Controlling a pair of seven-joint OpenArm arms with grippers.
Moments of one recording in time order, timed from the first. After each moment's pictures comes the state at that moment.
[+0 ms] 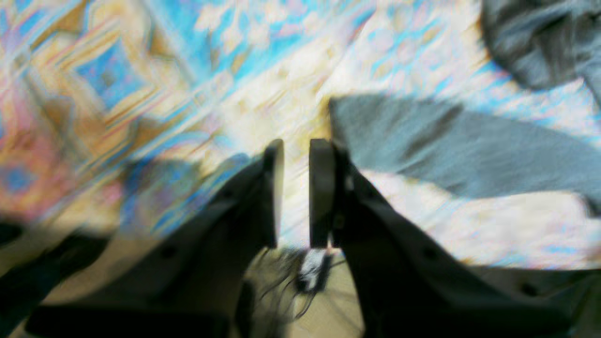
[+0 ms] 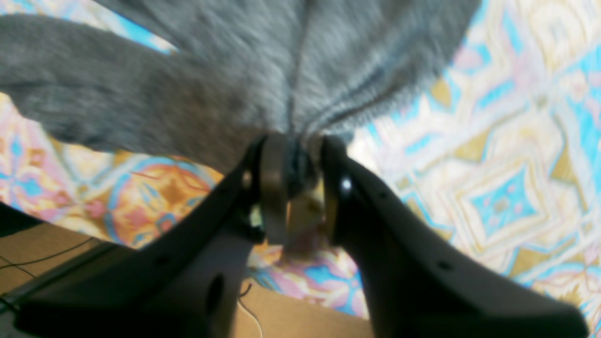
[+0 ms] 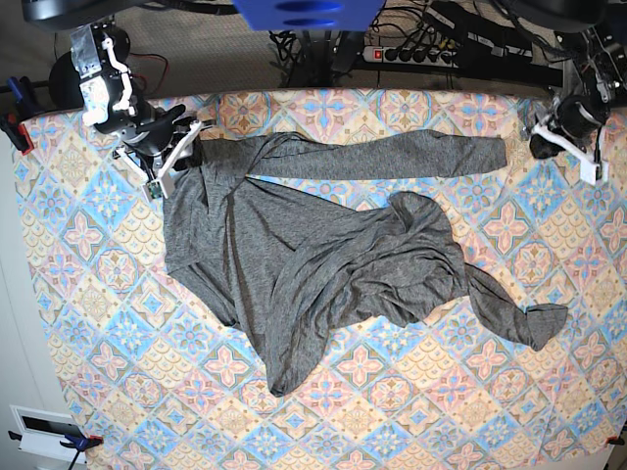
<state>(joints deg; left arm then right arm) 25.6 -20.4 -40.5 104.8 -49.6 -14.6 67.9 -21.9 29.5 -4.3 109.7 32.3 2.6 -50.4</state>
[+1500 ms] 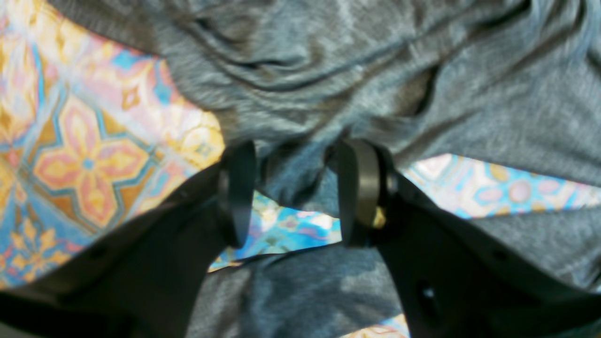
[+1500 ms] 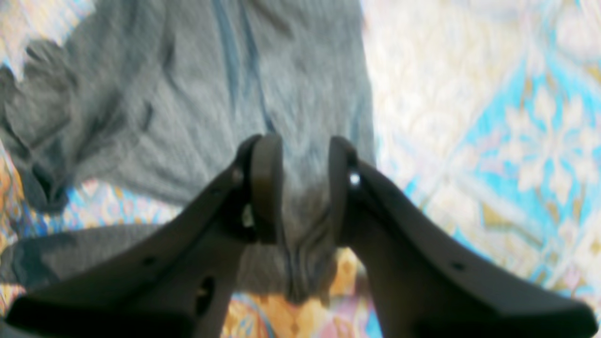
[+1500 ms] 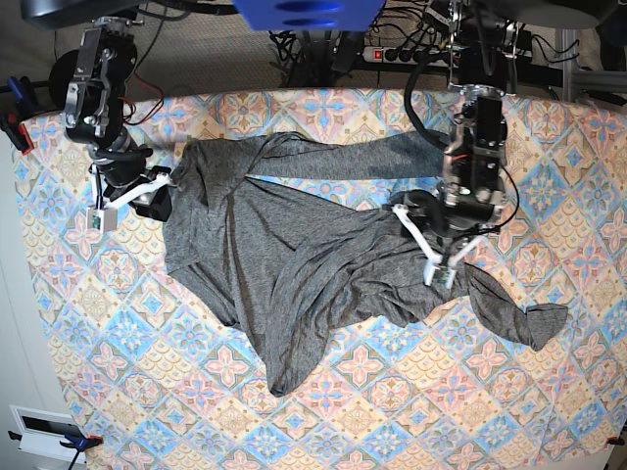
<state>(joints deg) -3.6 -9.7 5.1 103.0 -7.9 -0.8 74.6 -17.0 14.7 16.7 110.1 38.3 2.6 -50.0</state>
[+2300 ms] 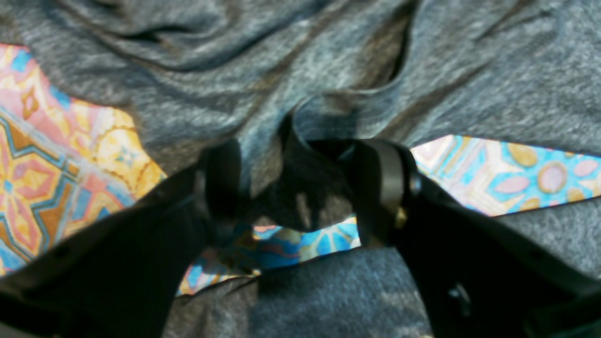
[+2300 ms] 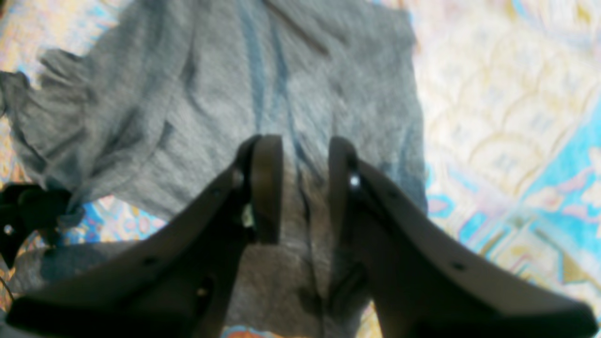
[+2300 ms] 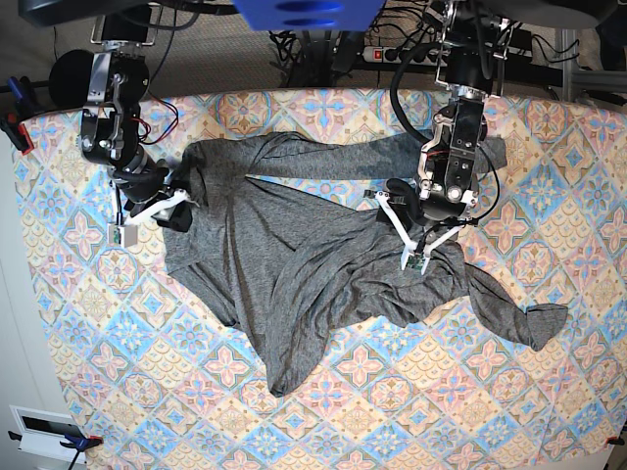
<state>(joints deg) -3.2 -8.3 9.4 93.7 -6.2 -1.1 68.0 -10.9 13.3 12.1 102.3 38.2 2.8 -50.1</state>
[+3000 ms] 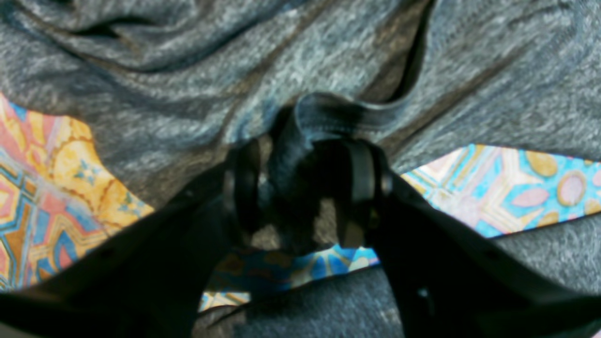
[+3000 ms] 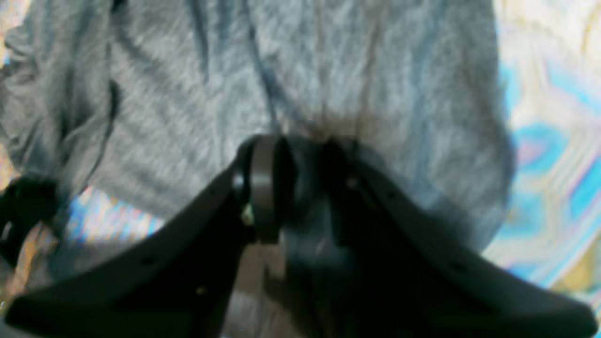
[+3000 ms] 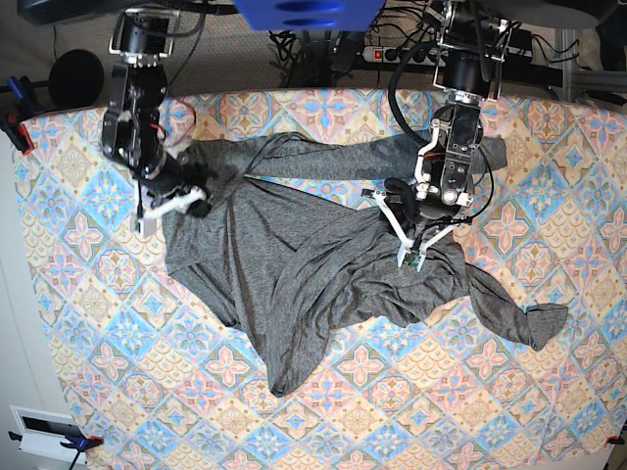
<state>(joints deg) -3.5 -8.1 9.3 88.2 -6.7 -1.2 63.7 -6.1 8.7 12.4 88.9 37.5 2.5 -50.0</state>
